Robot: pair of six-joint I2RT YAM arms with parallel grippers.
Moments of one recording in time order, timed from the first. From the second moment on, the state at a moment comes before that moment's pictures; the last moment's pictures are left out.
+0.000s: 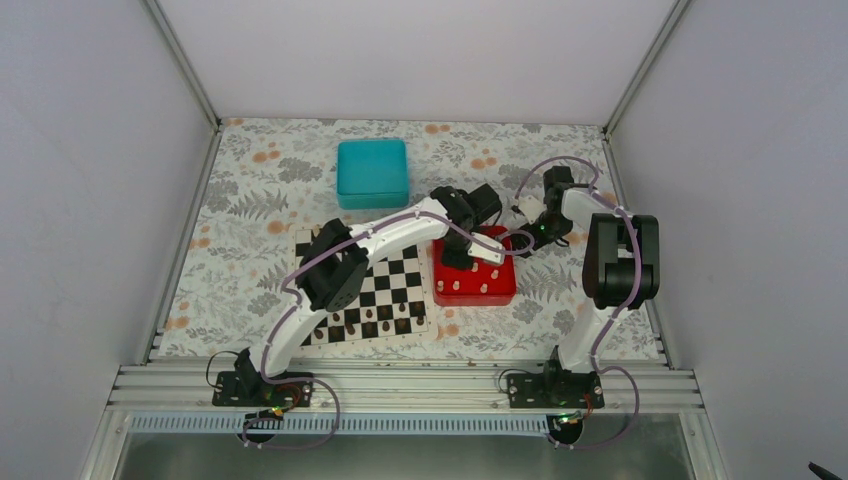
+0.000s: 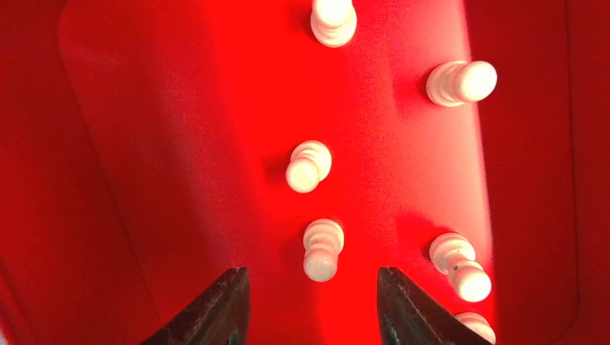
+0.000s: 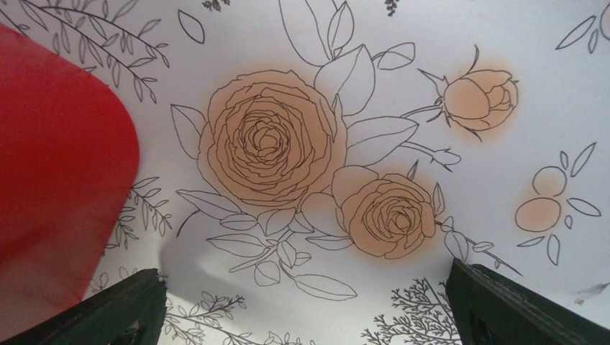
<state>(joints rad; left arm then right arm) -0.95 2.34 2.09 -1.07 0.08 0.79 -0.01 1.85 1.17 -0.73 -0.12 -0.57</state>
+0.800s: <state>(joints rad) -0.94 2.40 2.07 -1.05 0.09 0.80 -0.01 1.85 1.17 -0.73 -0.12 -0.57</state>
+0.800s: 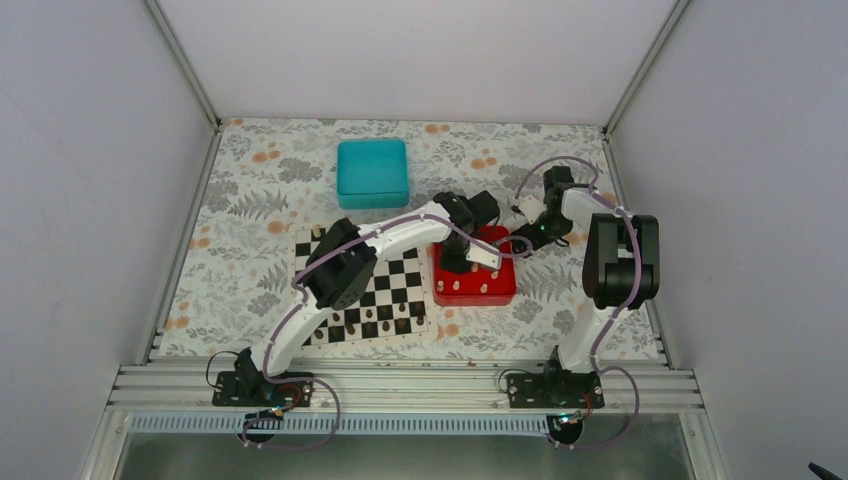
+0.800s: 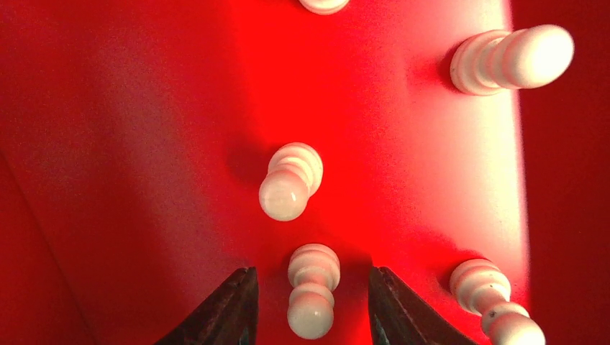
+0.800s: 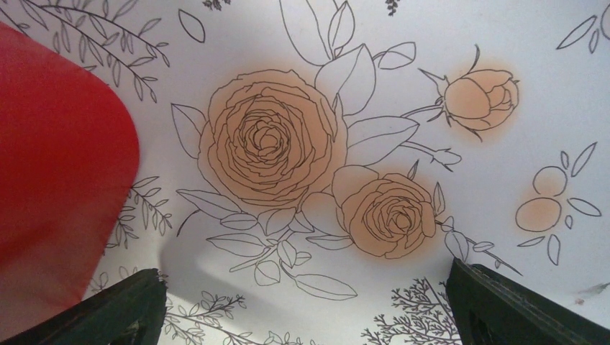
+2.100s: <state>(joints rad) -0.94 2.35 2.08 -1.08 0.05 0.80 -0.01 1.85 1.17 -0.73 -0.12 -0.57</state>
